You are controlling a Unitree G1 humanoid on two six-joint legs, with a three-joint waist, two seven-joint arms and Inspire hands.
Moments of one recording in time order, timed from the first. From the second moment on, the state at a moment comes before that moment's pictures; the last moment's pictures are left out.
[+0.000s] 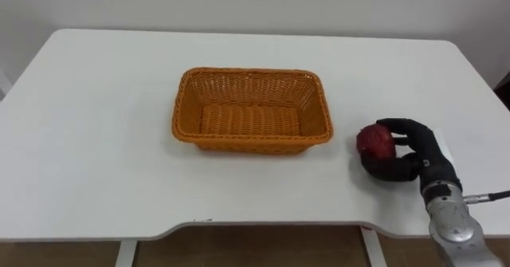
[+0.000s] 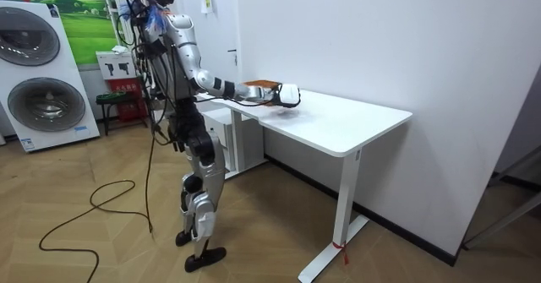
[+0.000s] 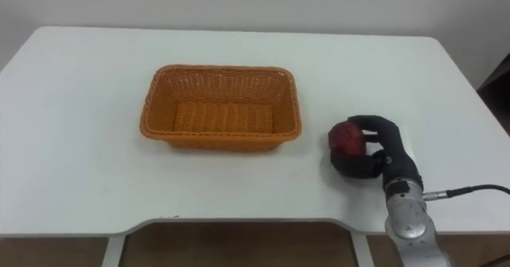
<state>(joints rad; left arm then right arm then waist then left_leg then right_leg) 0.22 0.23 0.07 1.13 0.30 0.06 0.01 0.00 -0.38 0.04 0.36 -0.08 -0.11 -0.20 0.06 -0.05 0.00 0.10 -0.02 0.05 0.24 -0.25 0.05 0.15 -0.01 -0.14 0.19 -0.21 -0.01</state>
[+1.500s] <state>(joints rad) 0.21 0.23 0.01 1.12 0.31 0.08 -0.03 -0.12 -0.34 0.21 0.13 -0.15 -0.05 -0.06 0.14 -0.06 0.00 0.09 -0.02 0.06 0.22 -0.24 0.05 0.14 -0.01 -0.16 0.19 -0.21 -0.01</state>
